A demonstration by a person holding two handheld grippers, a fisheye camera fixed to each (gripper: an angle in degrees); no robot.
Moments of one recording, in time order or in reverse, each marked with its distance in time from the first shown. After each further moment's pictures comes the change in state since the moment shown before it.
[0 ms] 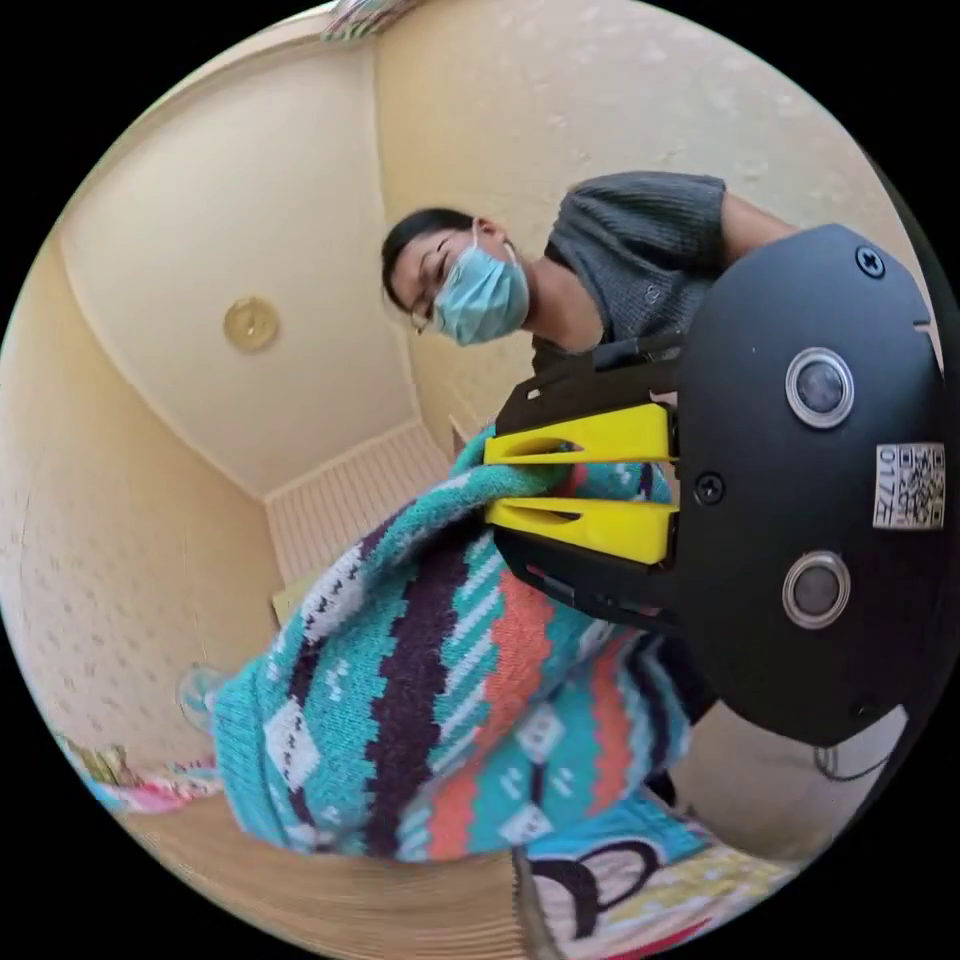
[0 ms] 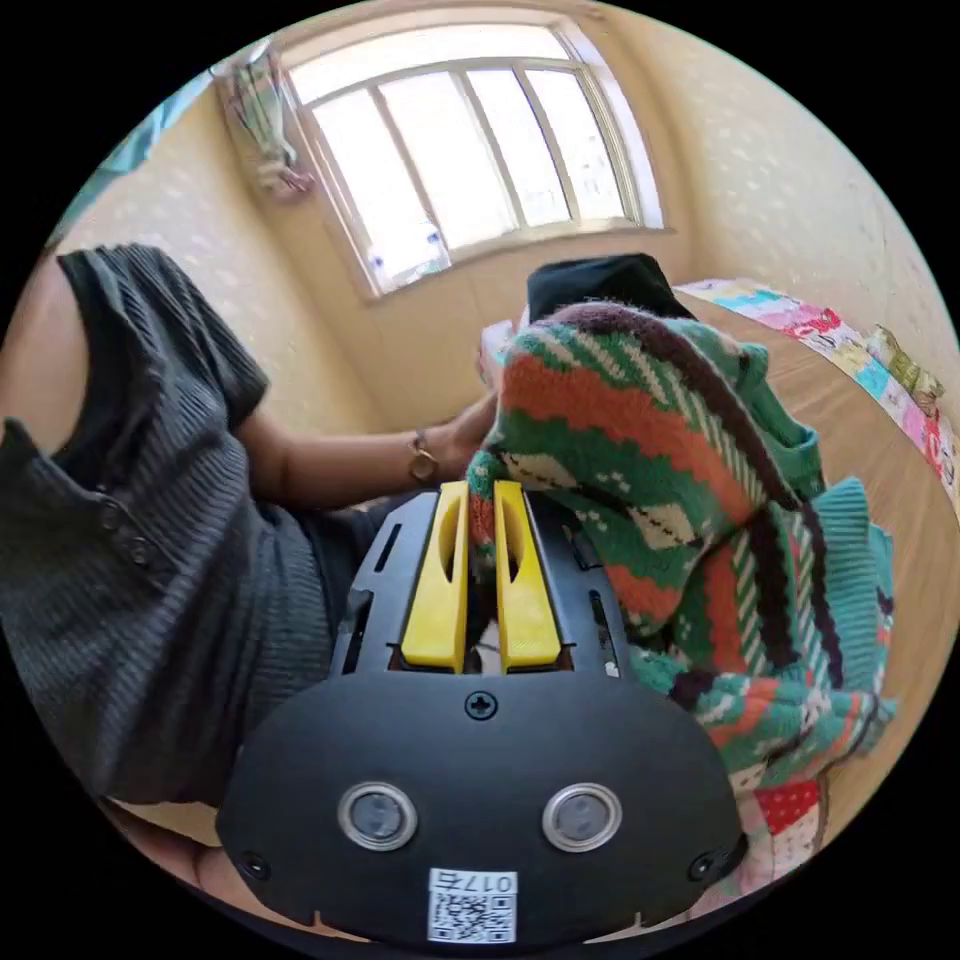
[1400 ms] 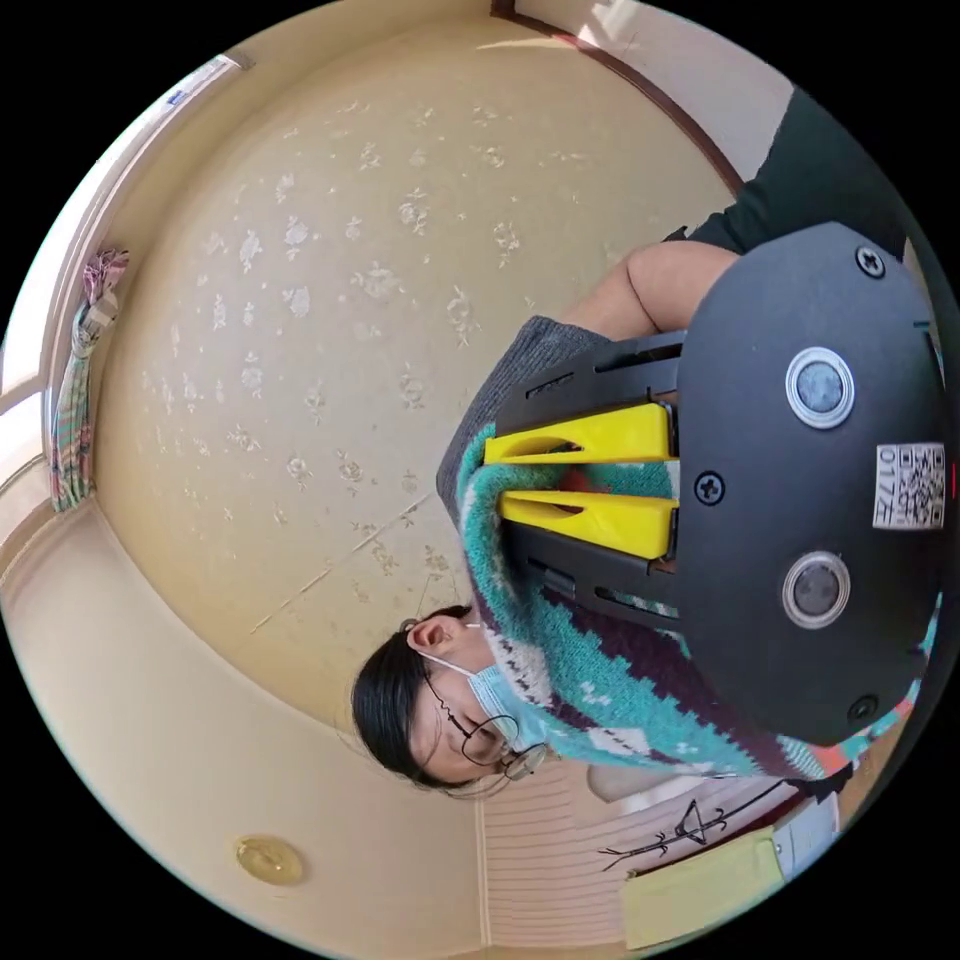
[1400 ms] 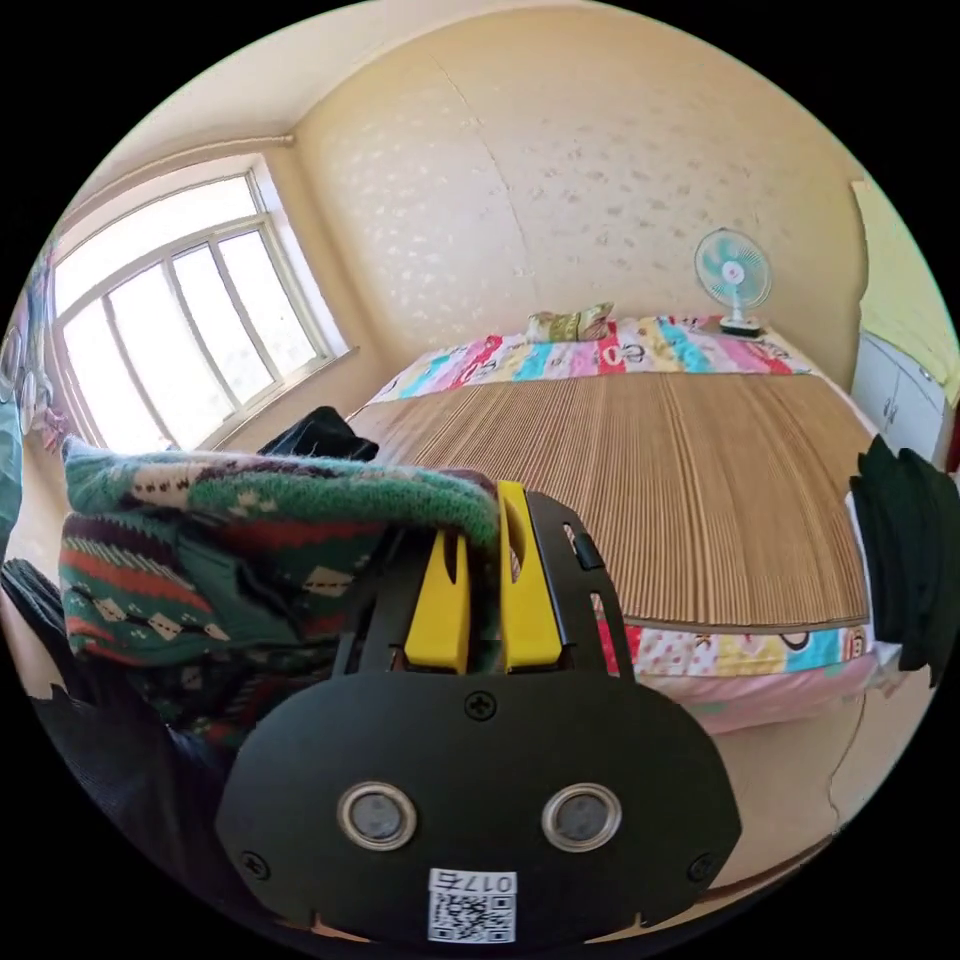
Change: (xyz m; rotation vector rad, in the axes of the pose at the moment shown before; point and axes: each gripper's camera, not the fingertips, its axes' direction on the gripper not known) left arm 0.291 0.138 0.130 -0.297 0.705 1.012; right arm -0.035 -0.024 -0.241 0.394 0.730 0.576
